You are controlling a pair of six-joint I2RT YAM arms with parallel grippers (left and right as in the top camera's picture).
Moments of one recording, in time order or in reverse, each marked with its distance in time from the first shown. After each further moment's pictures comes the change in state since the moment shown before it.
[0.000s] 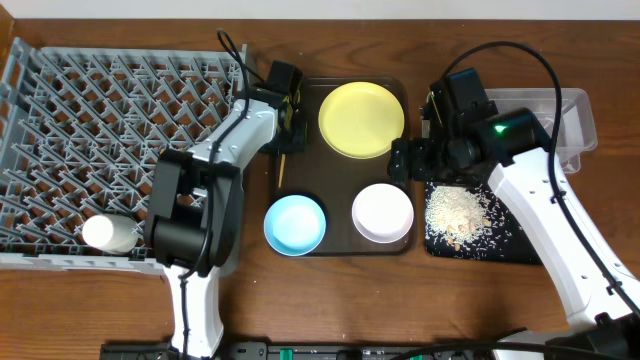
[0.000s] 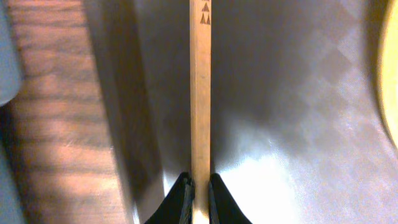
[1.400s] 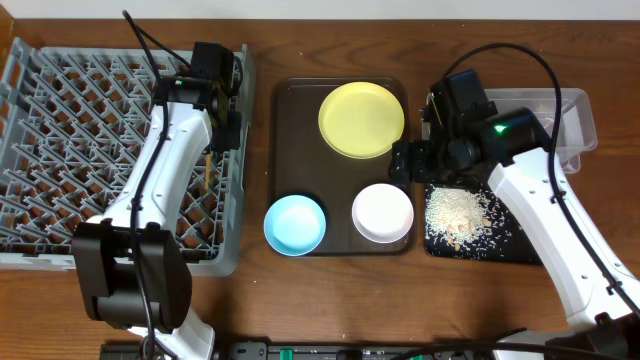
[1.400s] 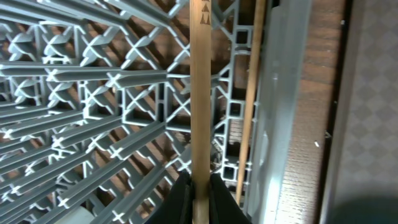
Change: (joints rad) left arm 0.182 -0.322 -0.033 -0.274 -0.230 0.136; right arm 0.000 0.000 0.000 -0.018 0.000 0.000
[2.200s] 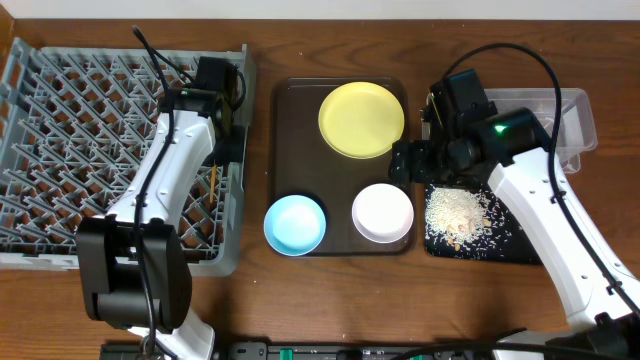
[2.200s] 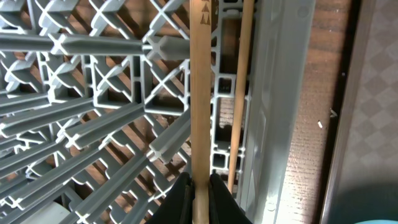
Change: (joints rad) left arm 0.000 0.000 -0.093 0.027 0.031 -0.005; right arm 0.000 0.000 0.000 -0.001 0.000 0.000
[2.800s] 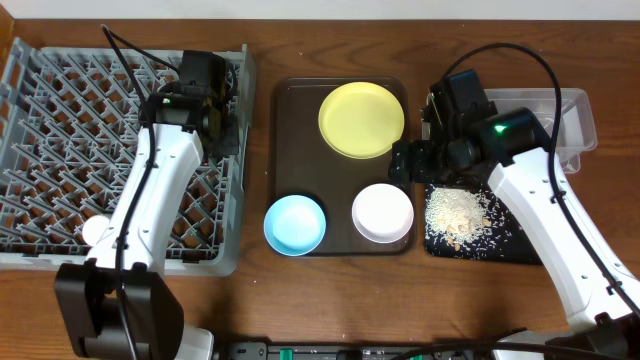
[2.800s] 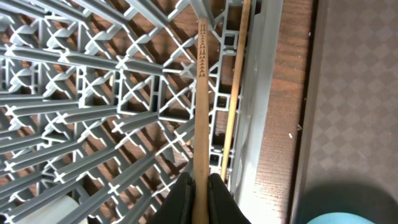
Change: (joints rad) left arm 0.000 -0.134 0.005 0.010 0.016 -0.049; right arm 0.000 0.000 0.000 0.000 0.000 0.000
